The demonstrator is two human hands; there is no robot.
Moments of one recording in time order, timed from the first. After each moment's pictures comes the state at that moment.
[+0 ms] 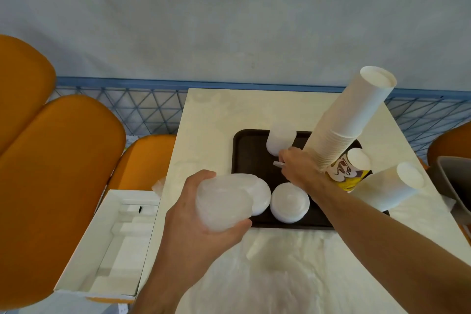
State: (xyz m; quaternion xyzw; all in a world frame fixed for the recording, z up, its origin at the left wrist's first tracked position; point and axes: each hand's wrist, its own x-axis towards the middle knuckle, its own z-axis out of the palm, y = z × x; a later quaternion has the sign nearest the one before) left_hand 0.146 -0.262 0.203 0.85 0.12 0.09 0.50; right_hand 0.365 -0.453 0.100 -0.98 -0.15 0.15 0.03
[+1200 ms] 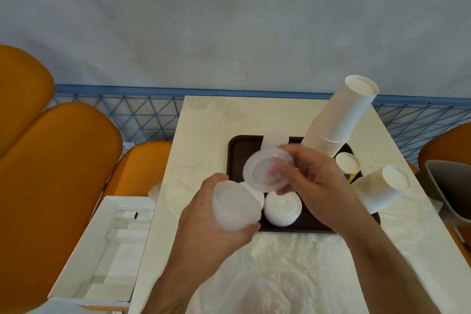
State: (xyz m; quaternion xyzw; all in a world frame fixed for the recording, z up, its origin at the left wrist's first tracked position) left_hand 0.156 -0.280 0.195 0.86 0.10 0.06 0.49; right_hand 0.247 -0.468 0.247 -0.75 -0.20 0.11 0.62
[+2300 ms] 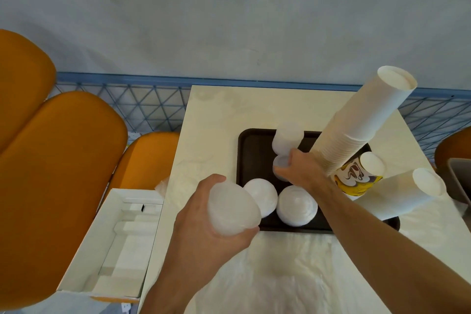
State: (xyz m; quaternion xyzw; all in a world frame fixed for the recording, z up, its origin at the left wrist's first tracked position) left_hand 0.157 -0.251 0.183 0.86 0.13 0.05 0.49; right_hand 0.369 -0.445 0.085 -0.98 -0.03 0.15 0.14
